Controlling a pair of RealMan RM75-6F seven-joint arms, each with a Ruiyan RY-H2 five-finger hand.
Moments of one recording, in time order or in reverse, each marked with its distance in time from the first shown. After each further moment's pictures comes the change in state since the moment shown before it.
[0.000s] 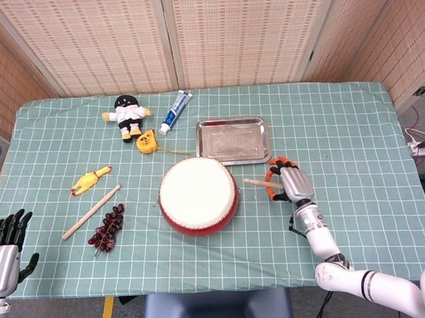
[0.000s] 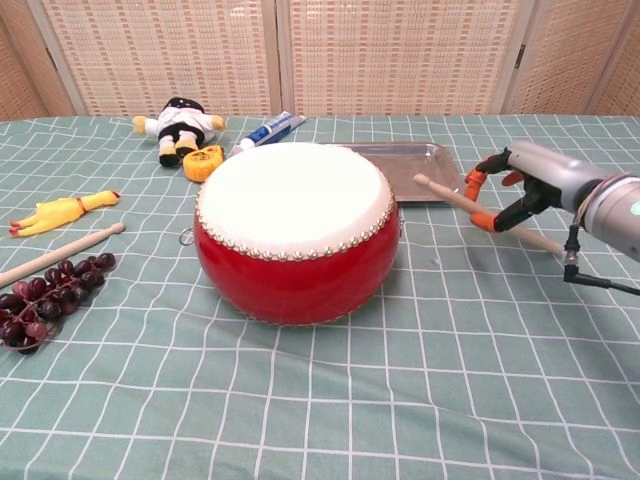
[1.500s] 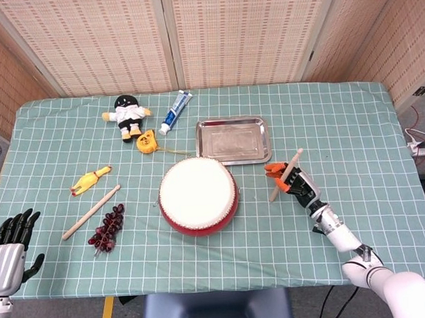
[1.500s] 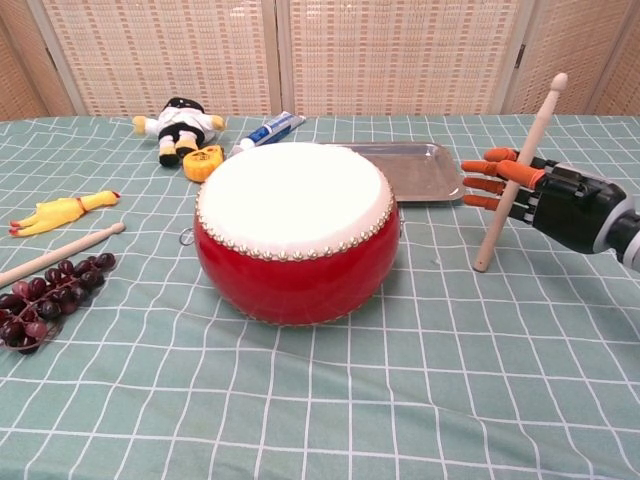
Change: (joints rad) left arm -0.018 0.049 0.018 -0.065 0.012 -0.039 -0.003; right arm 0.004 -0.207 -0.237 0.809 -0.630 0.126 2.229
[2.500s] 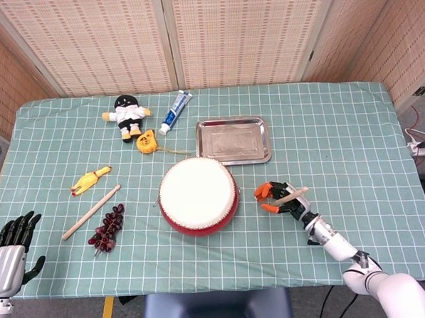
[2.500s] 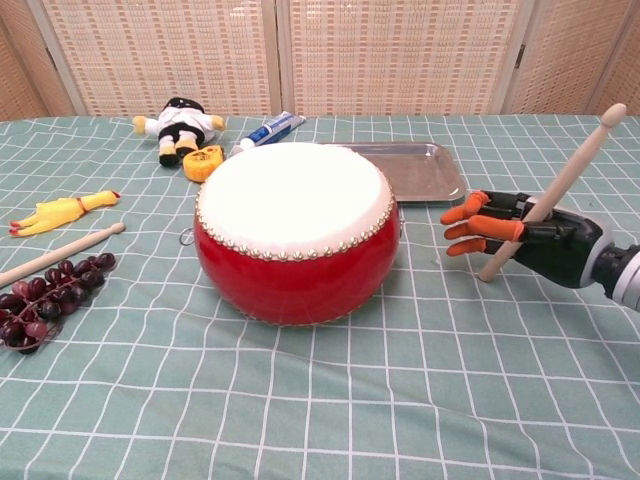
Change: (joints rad) left arm 0.001 -0.007 0.010 0.023 -0.004 -0.012 -0.034; right arm -0.002 -0.026 -0.117 0.004 -0.038 0.037 -0.118
